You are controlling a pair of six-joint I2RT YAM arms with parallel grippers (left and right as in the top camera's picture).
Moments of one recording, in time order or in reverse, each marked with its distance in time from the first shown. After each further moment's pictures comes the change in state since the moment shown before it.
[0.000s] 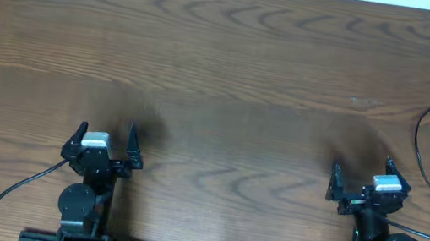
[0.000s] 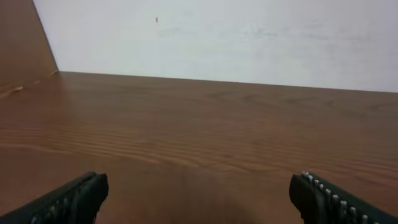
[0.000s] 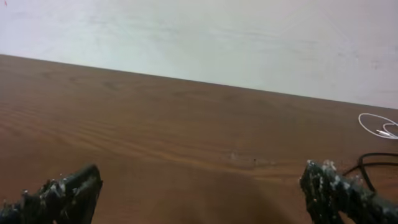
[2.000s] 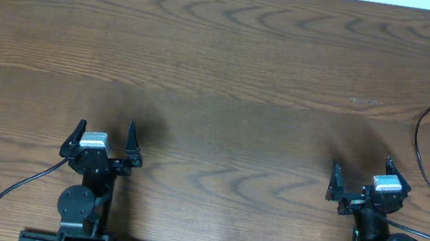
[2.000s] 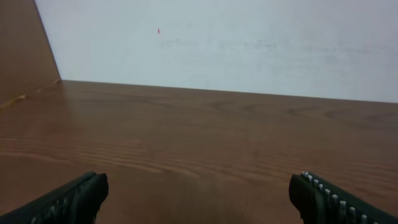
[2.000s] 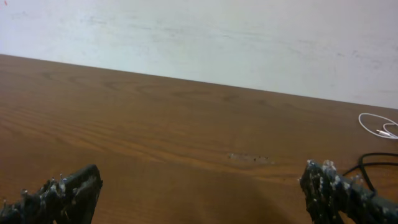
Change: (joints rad) left arm 0.000 0.003 -0.009 0.066 -0.005 -0.003; right arm 0.000 0.000 0.000 0.000 0.000 0.000
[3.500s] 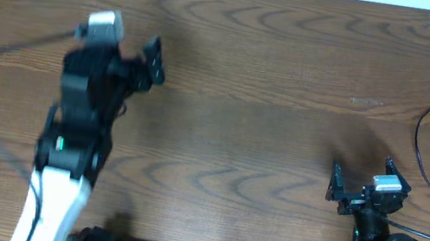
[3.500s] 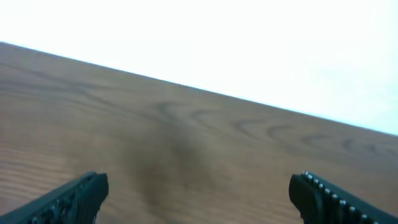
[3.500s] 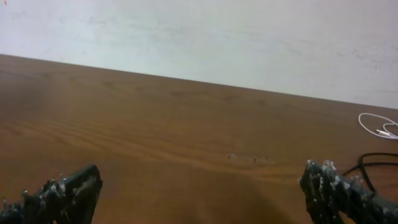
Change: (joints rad) left arm -0.132 0.968 0.843 -0.159 0.004 -0.233; right arm 0.000 0.000 0.000 0.000 0.000 0.000
